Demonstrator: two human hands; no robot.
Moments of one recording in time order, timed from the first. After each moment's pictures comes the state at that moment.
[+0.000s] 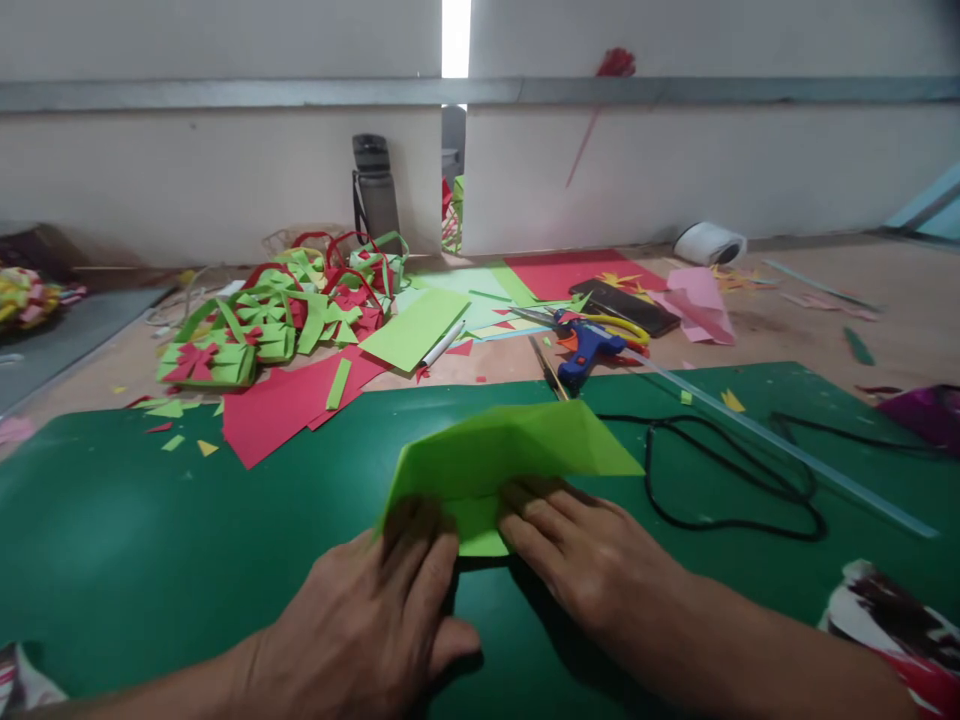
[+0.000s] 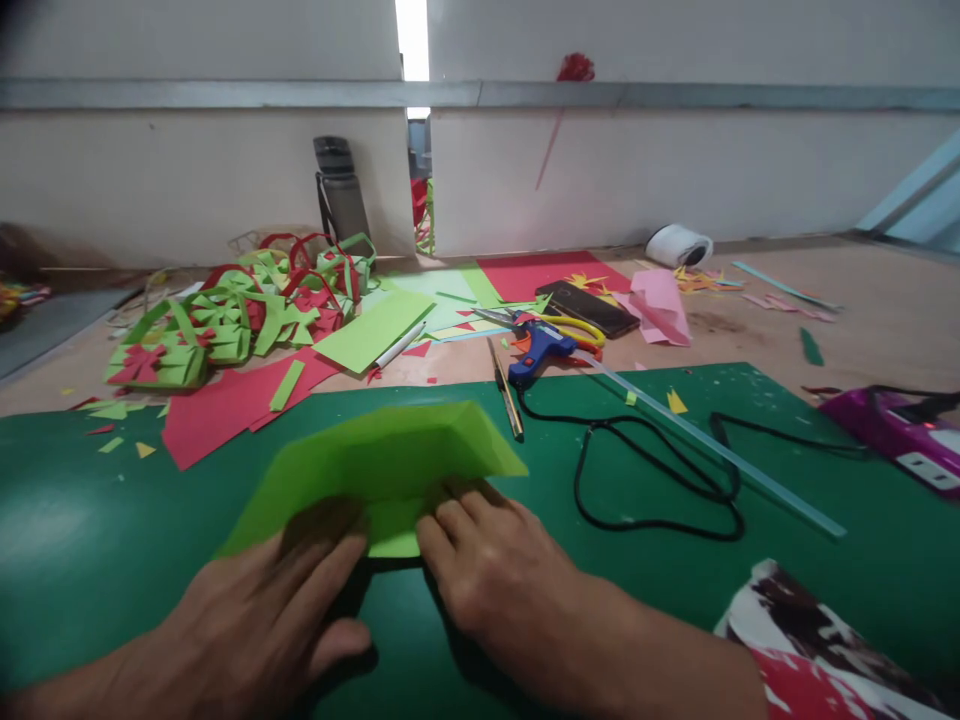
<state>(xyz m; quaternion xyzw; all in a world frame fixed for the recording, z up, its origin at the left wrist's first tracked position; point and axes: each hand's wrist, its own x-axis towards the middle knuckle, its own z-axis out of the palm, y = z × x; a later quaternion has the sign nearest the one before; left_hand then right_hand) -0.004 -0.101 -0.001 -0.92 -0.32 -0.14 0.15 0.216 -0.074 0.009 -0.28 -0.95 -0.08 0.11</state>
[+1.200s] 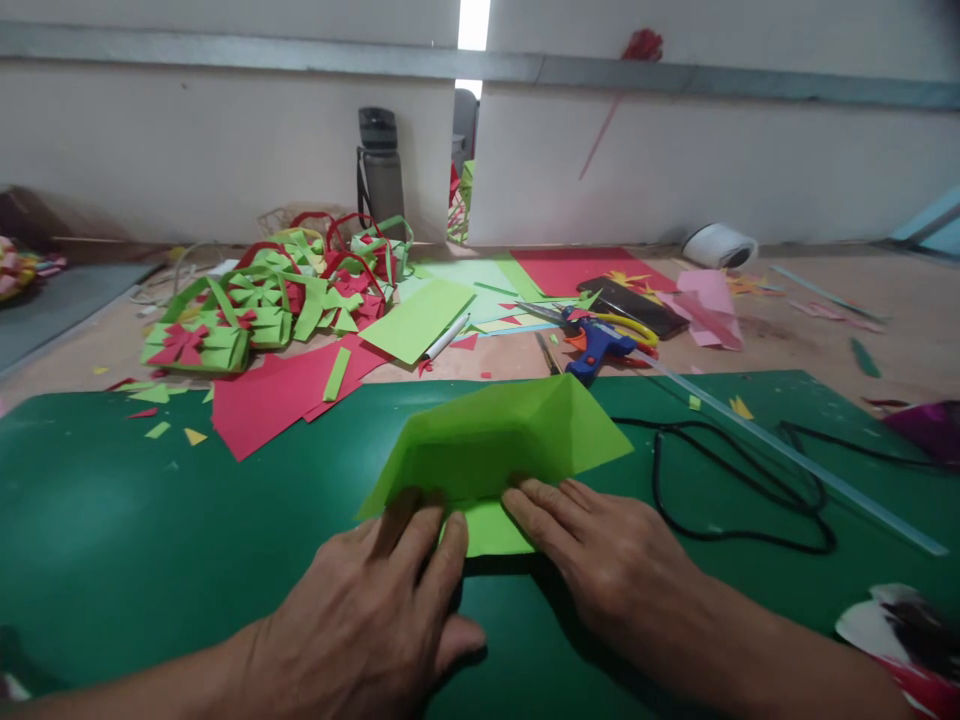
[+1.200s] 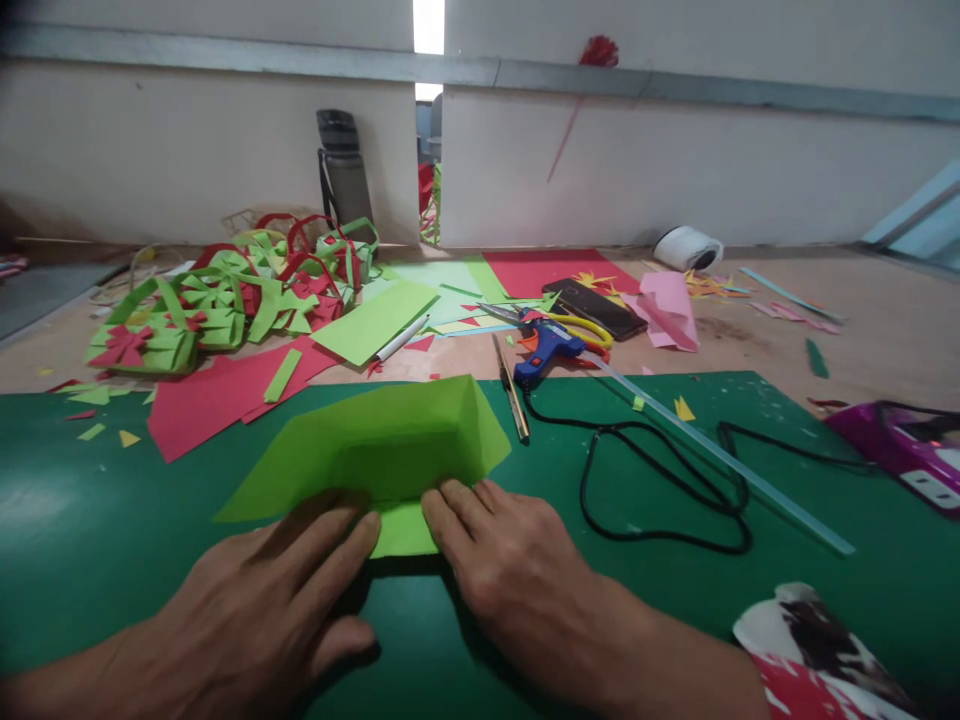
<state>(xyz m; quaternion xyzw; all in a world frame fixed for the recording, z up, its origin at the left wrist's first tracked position) 0.001 -0.096 0.002 -0.93 -0.36 -0.07 0.07 0.223 -0.067 0.002 -0.30 -0.94 -0.10 0.15</state>
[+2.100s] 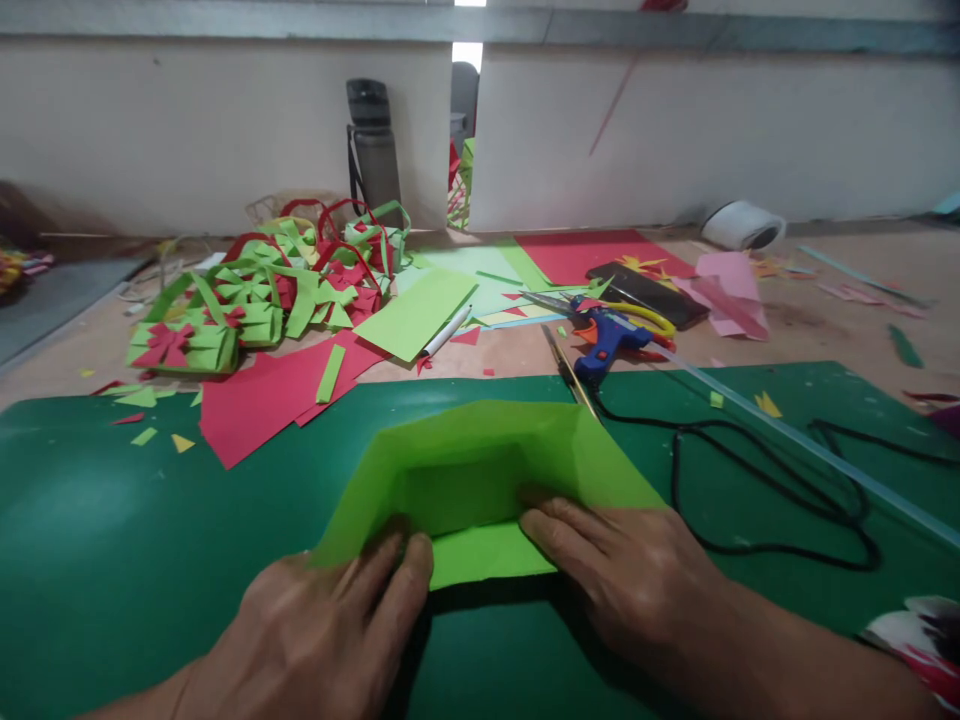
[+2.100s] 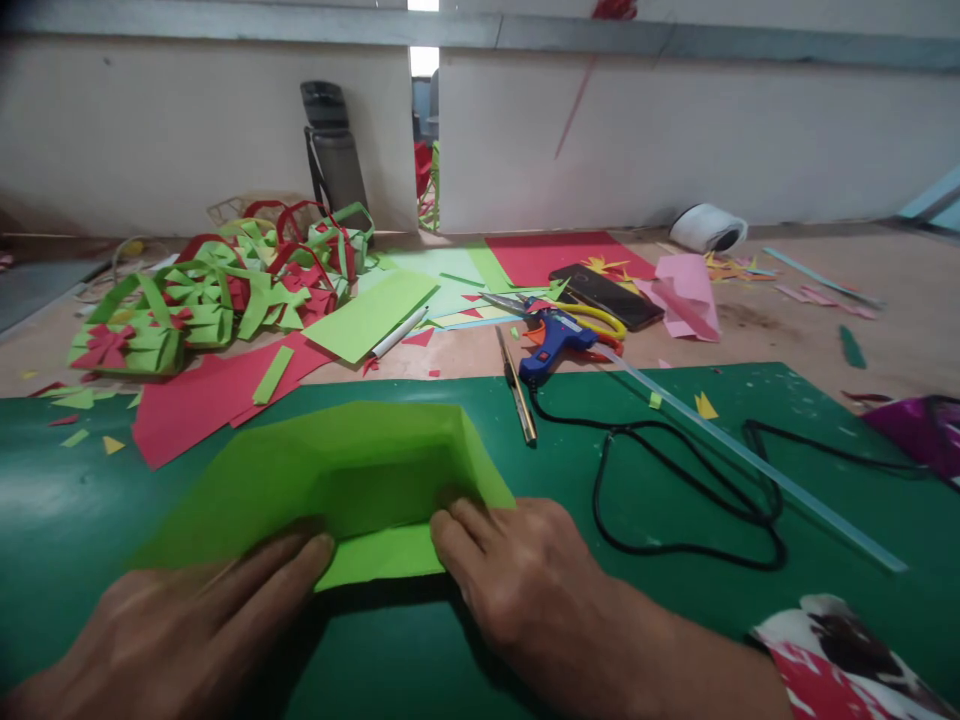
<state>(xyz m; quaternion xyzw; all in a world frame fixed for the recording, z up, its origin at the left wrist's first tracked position) -0.015 -0.088 0.015 -0.92 -0.32 -0.17 0.17 0.228 -0.059 0.005 -0.29 -0.94 -0.04 0.19</state>
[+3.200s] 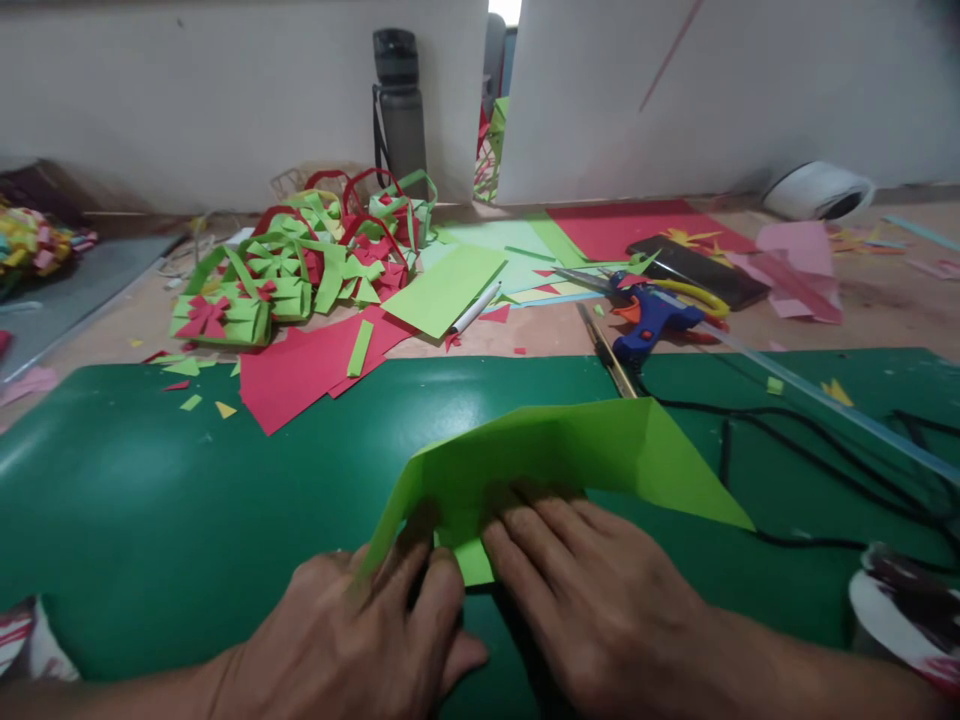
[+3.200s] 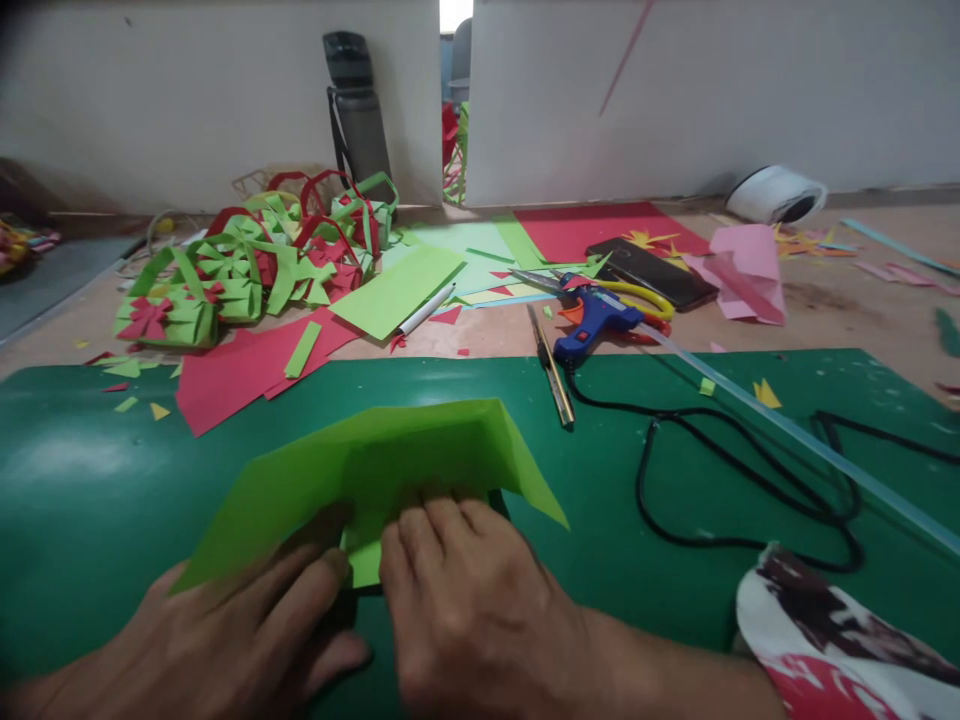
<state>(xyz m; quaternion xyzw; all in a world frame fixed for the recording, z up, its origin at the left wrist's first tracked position) -0.016 -0.112 0.002 -0.91 -0.40 -0.11 0.09 0.179 -0.077 0.004 -0.24 -0.95 -0.10 0.18</state>
